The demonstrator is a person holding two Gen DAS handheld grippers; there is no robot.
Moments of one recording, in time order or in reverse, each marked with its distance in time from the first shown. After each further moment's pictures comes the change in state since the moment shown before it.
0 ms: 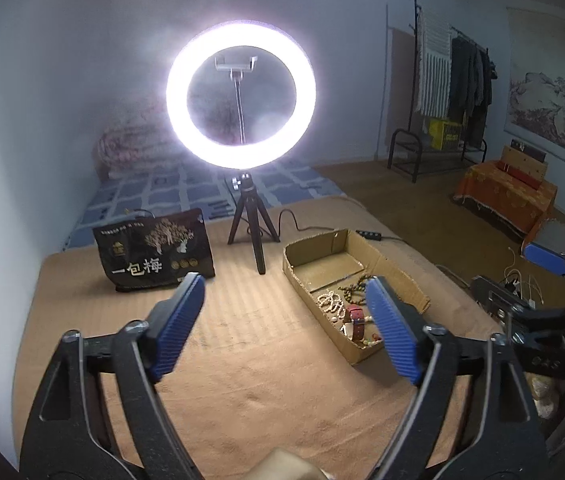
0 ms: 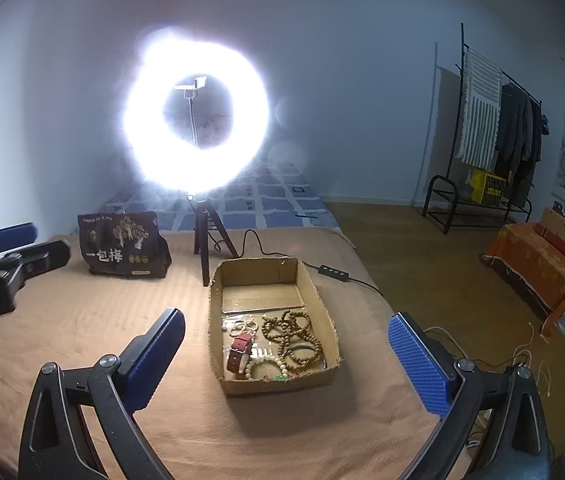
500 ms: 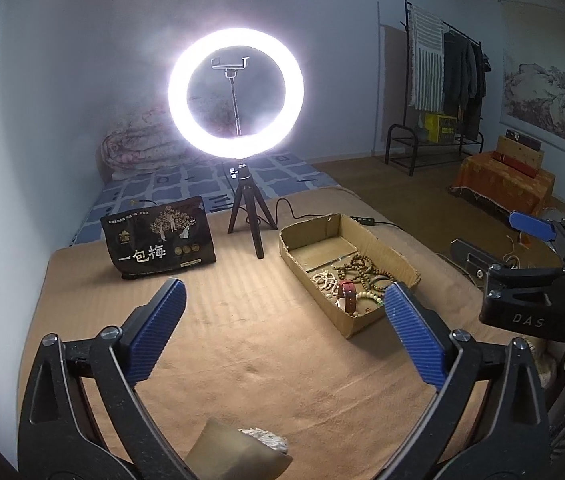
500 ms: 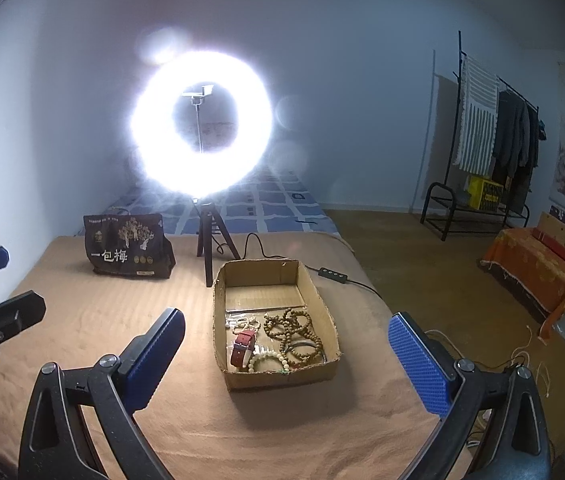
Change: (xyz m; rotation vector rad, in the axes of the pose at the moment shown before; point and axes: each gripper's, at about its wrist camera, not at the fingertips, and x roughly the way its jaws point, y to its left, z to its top) left arm -0.028 -0.014 -0.028 0.034 0.004 0.004; right arm -0.015 0.004 -0.012 -0.025 -0.032 -0.004
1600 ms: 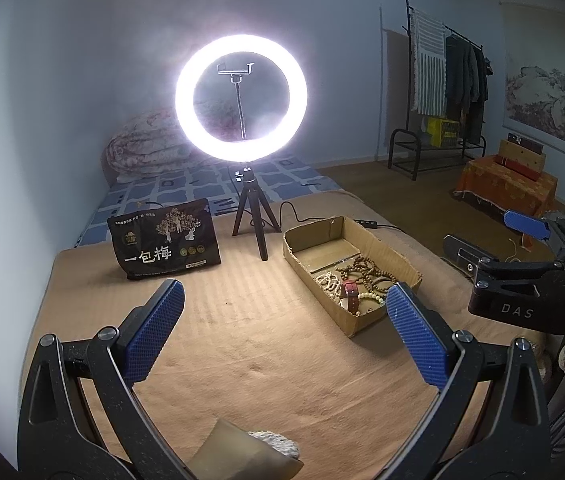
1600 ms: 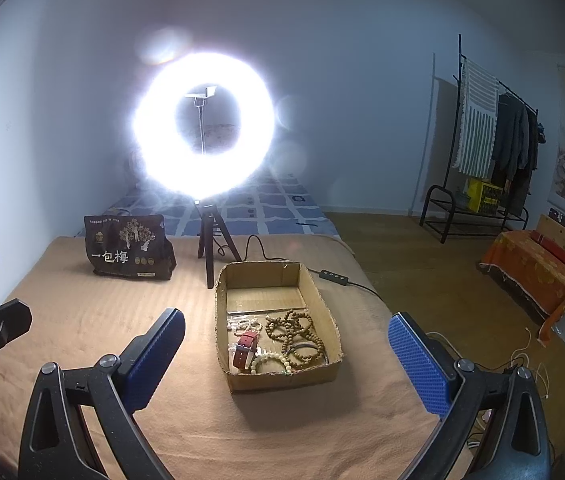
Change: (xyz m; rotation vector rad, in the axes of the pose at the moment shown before) left arm -0.007 0.004 -0.004 0.002 -0.011 0.016; right arm -0.001 0.005 -0.001 0.004 -0.009 -0.005
